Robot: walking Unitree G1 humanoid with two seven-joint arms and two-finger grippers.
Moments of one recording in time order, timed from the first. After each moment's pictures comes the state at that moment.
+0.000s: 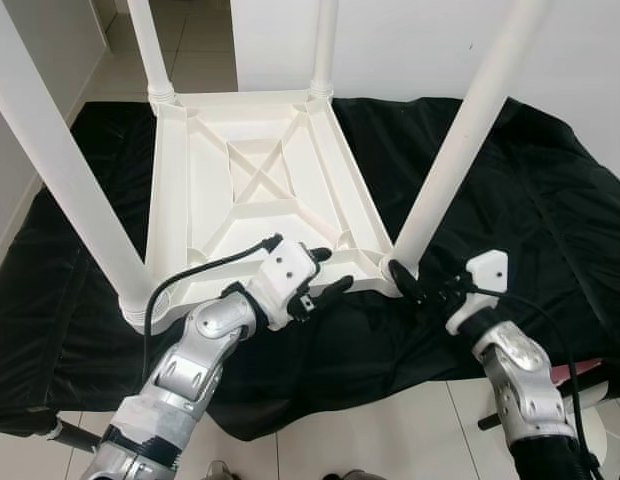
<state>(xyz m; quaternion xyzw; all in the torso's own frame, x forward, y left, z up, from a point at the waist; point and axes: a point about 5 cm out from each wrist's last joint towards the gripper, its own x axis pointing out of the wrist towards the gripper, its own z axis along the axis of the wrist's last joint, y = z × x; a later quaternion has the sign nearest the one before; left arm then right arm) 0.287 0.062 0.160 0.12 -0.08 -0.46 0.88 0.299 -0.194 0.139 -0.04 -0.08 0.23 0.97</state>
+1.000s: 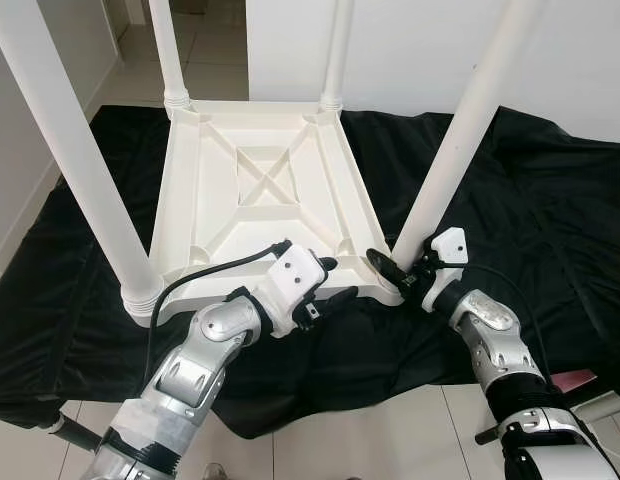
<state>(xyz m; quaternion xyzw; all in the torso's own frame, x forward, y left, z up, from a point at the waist) 0.281 0.057 0.157 0.12 -0.06 -0.47 0.87 0.331 -0.176 0.129 -0.05 -0.06 0.31 0.95</state>
